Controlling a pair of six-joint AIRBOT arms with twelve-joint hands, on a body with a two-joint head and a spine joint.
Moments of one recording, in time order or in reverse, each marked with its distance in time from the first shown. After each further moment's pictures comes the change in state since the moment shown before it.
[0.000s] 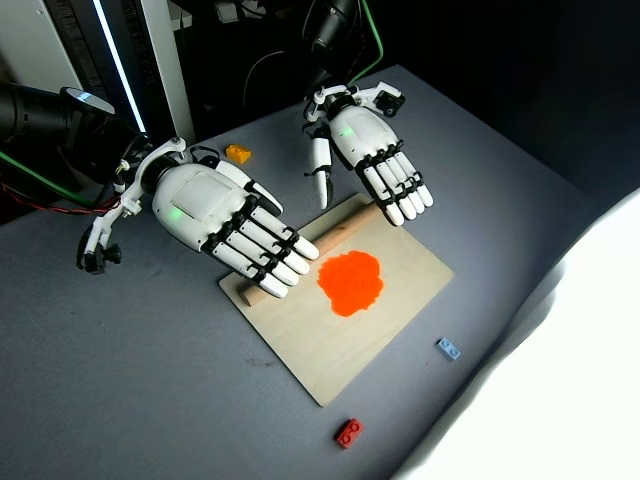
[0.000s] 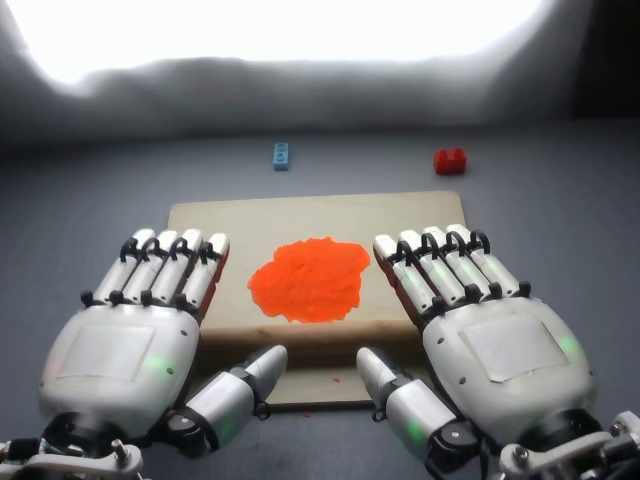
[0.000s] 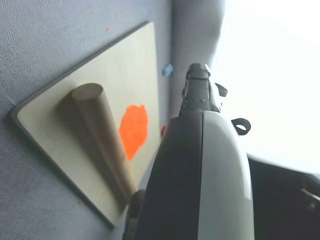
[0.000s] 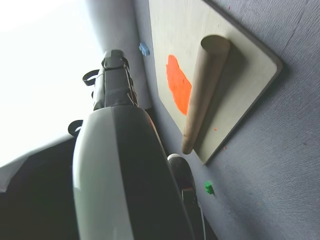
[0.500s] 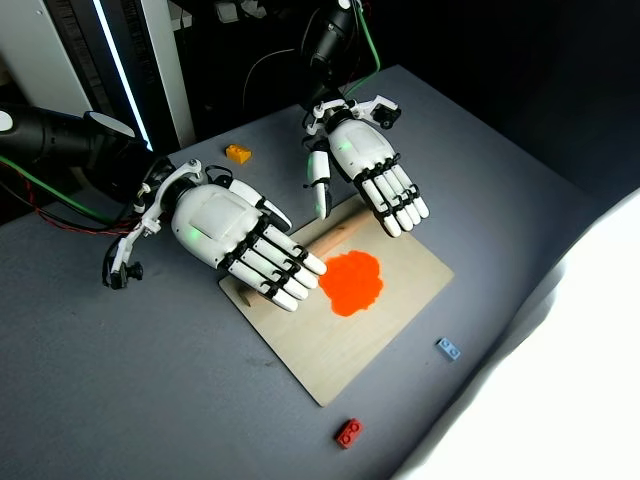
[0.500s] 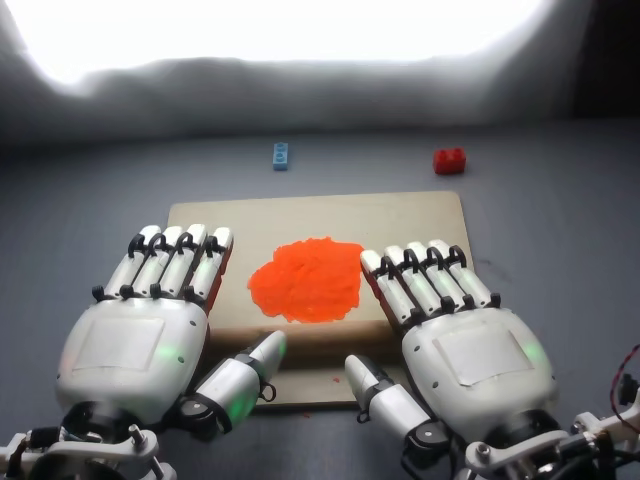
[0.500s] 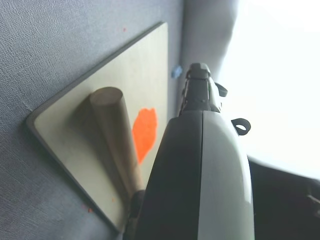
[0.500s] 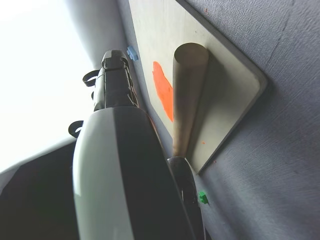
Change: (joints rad) left arm -0.018 -0.056 0.071 -0.021 -0.003 -0.018; right arm -0.013 -0.110 0.155 0.000 0.037 0.024
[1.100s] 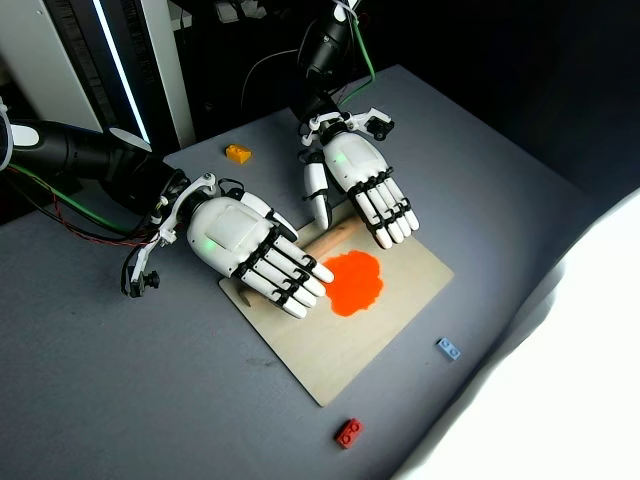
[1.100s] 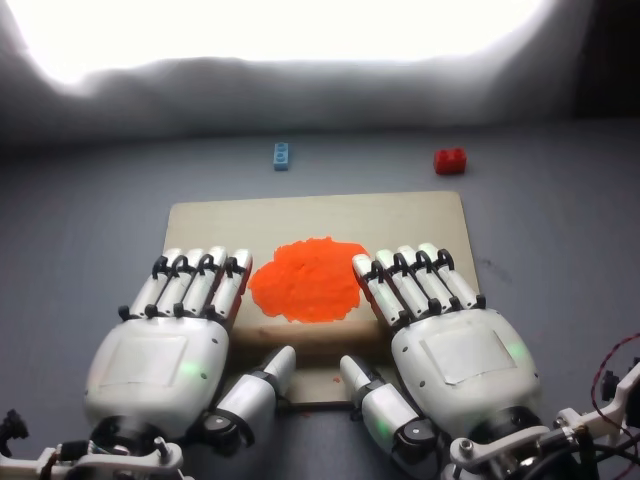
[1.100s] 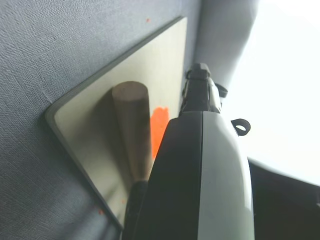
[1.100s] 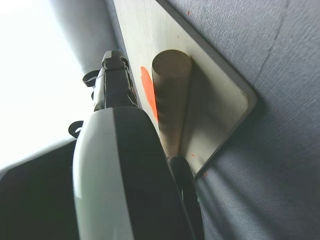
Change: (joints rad) left arm 0.003 -0.067 0.042 -0.011 0.021 -0.019; right arm 0.000 -0.046 0.077 -0.001 0.031 0.001
